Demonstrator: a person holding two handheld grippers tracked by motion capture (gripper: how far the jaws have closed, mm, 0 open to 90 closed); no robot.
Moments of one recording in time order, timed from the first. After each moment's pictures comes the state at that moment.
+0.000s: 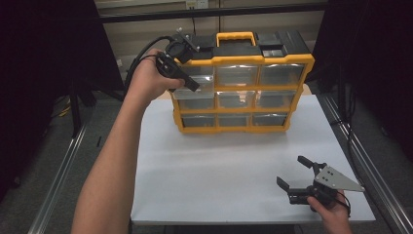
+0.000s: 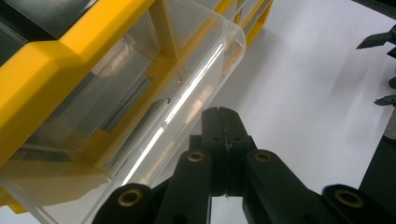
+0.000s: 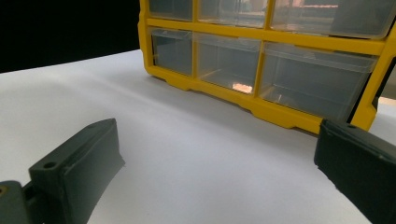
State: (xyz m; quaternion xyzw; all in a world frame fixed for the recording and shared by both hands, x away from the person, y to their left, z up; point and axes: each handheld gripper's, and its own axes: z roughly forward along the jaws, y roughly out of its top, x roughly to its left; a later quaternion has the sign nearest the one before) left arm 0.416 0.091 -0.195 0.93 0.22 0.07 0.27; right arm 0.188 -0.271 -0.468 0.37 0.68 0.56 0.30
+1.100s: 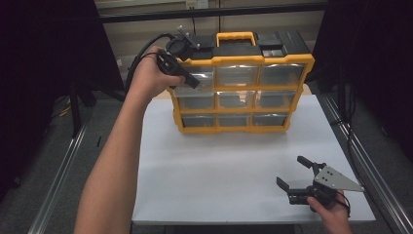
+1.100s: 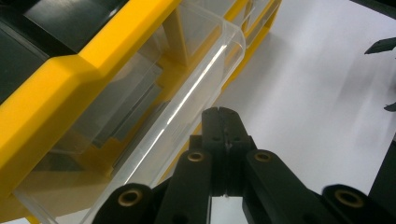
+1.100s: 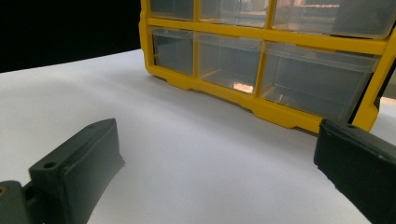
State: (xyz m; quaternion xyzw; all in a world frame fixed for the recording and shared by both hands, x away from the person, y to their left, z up) left arm 0.424 0.089 -0.195 0.93 0.22 0.08 0.27; right arm 0.188 -0.270 -0.468 0.37 0.68 0.56 0.30
